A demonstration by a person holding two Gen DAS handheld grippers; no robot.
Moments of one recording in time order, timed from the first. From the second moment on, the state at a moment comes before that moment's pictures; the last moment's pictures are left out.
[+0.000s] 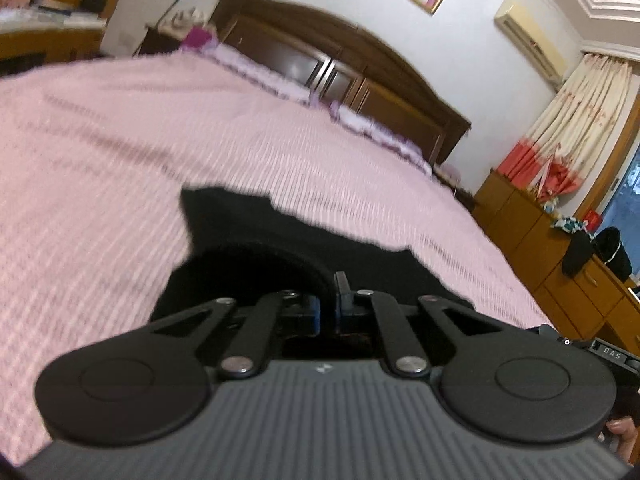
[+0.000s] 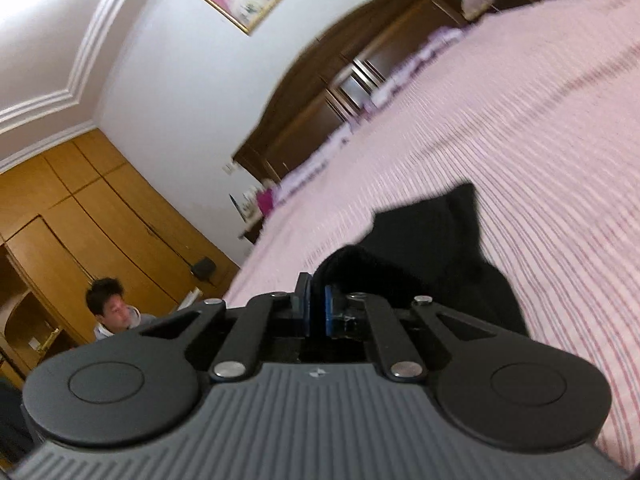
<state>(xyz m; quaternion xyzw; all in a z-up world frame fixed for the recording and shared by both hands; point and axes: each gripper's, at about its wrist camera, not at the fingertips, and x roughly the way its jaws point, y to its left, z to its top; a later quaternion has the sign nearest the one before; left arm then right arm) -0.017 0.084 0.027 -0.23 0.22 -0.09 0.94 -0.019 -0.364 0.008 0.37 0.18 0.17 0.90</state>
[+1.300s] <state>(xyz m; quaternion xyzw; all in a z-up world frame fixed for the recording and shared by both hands) 0.176 0.065 0.008 -0.09 0.27 0.02 0.96 0.188 -0.333 -0.035 0.30 0.23 0.03 0.92</state>
